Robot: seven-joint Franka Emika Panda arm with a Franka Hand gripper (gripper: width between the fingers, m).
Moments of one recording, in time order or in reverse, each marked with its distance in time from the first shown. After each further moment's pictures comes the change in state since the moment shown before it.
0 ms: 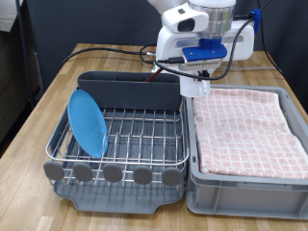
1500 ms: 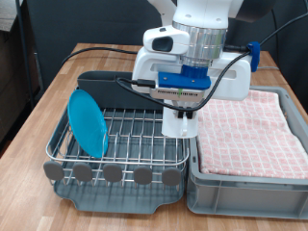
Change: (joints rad) arm -0.045 0.311 -0.043 0.342 0.034 0.097 0.103
